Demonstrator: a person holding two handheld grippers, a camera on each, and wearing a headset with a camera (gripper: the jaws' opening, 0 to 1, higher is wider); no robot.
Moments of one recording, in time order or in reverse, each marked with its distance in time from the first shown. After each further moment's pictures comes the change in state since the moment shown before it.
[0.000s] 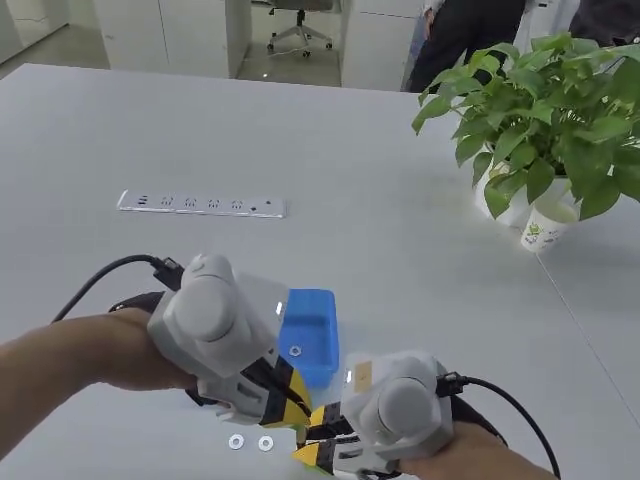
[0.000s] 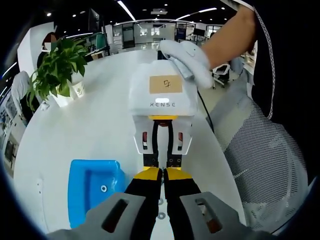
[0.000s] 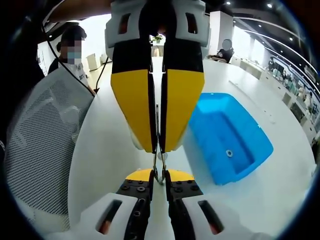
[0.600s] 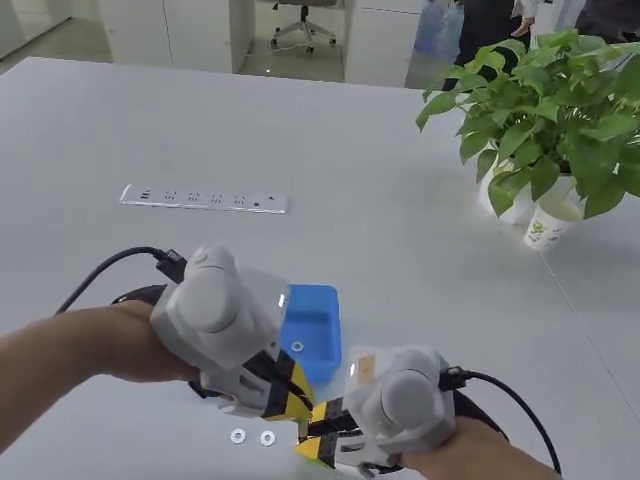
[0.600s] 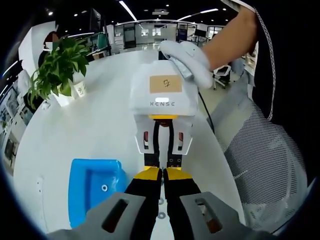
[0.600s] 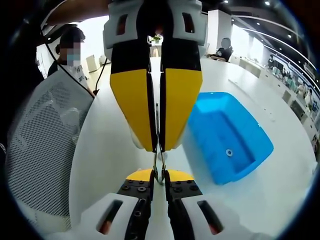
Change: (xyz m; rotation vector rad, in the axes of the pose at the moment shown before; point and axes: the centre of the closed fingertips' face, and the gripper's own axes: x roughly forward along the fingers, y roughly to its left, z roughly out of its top) left arm -0.002 0.002 0.001 -0.009 -0.006 0.008; right arm -0.001 -0.001 0.001 0.010 0.000 0.000
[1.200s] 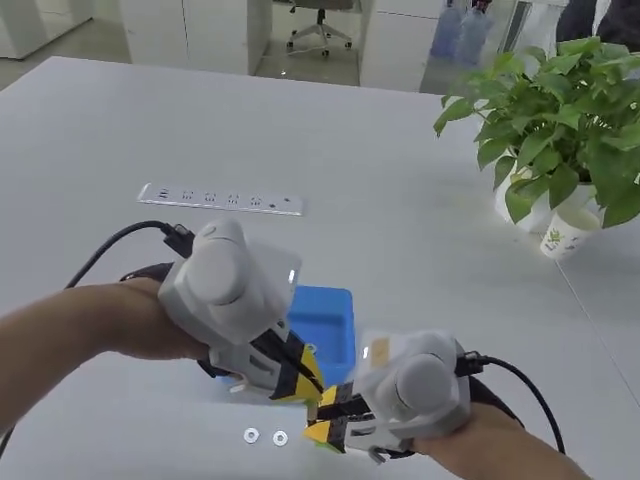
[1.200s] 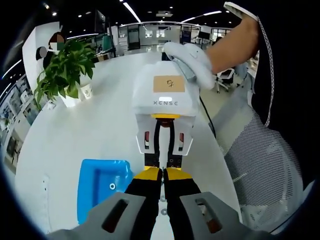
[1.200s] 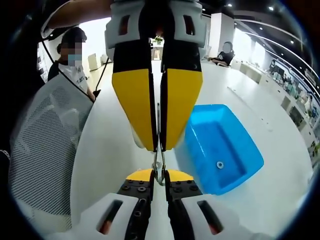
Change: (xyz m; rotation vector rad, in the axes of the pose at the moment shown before) left arm -0.023 0.006 0.011 -0.016 -0.016 0.031; right arm -0.010 -0.008 0.022 -0.034 -0.006 -0.005
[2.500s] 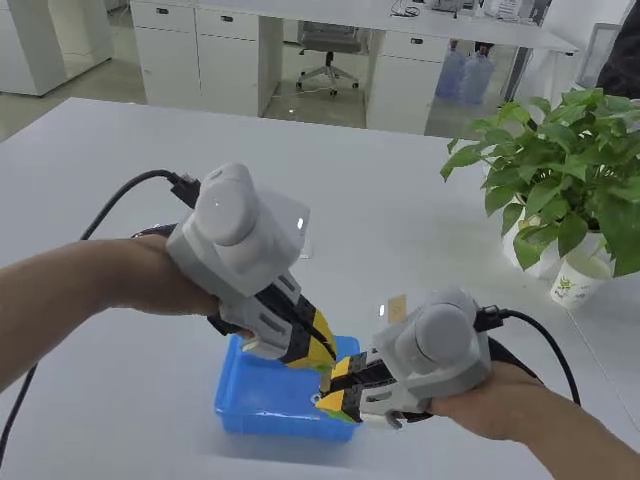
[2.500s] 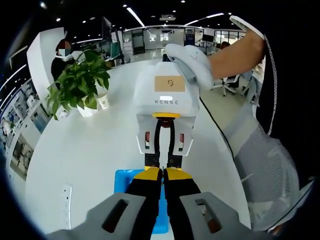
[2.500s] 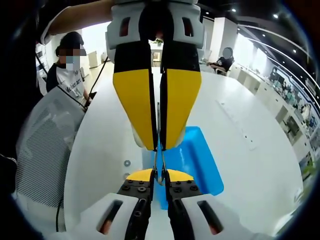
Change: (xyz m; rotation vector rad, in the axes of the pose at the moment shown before) left arm -0.046 0.059 0.033 0.017 -0.028 0.061; right arm -0.031 -0.063 0.048 -0.058 0.002 -0.023
